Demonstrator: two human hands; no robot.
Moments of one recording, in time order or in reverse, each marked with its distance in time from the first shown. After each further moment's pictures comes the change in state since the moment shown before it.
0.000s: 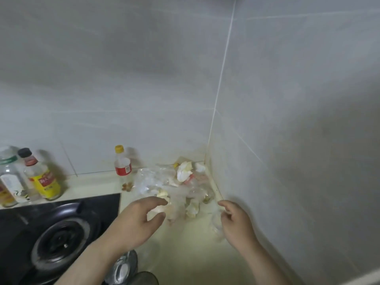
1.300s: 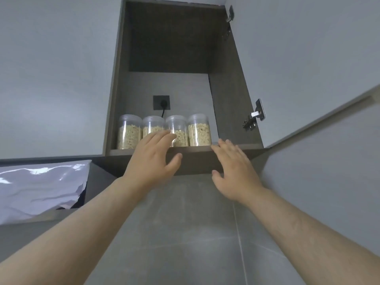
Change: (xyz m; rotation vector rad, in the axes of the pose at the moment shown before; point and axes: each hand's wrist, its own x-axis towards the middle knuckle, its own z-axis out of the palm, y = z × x) left_hand 0.079 0.367 -0.405 0.805 1.161 0.736; right_hand 0.056 -0.487 -0.319 -0.420 0.855 -1.076
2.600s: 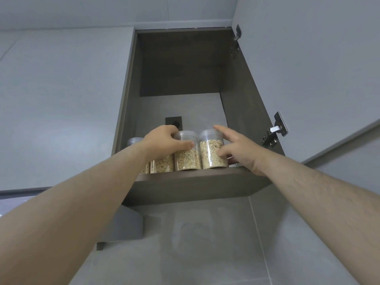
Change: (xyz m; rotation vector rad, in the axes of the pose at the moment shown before) left_hand 0.112 -0.035 -0.007 -0.215 -0.291 -0.275; right_hand 0.113 0.018 -0.022 0.937 -0.207 0.175
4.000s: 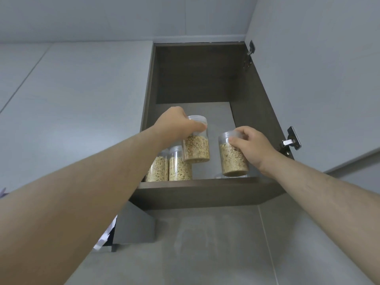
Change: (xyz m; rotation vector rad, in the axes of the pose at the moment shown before) left_hand -0.015 0.040 -0.062 -0.153 0.190 -0.093; right_hand -0.004 -0.041 0.008 -0.010 0.304 -0.079
